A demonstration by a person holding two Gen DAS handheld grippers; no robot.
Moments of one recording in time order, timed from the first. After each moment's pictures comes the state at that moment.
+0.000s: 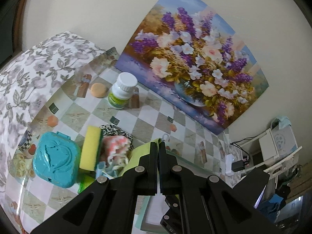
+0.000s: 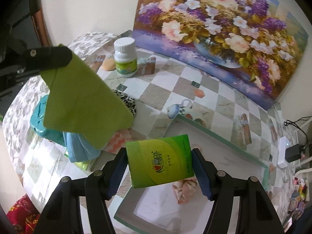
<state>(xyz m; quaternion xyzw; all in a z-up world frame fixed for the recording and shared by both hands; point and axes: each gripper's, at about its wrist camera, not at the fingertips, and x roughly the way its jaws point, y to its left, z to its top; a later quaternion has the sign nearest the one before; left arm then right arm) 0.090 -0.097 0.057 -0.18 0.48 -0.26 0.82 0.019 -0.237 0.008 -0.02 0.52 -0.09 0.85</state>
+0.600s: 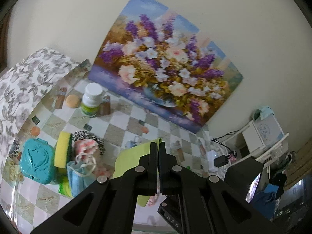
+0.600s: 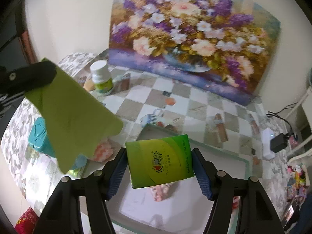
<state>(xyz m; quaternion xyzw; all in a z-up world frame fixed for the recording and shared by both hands) 0.053 -0.131 0.103 -0.17 0.44 -0.32 0.82 -0.008 -0.277 0.047 0.01 0.48 -0.14 0.87</state>
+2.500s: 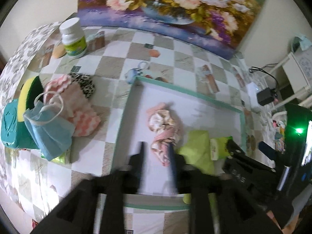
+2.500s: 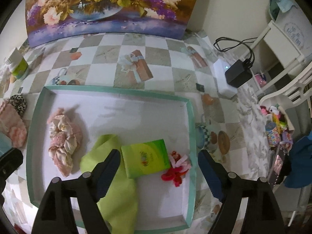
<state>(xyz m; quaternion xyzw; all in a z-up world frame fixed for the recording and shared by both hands) 0.017 -0.235 -0.001 0.03 0.60 -0.25 0.76 -0.071 -0.402 -0.022 0.07 0.58 -0.32 0.75</state>
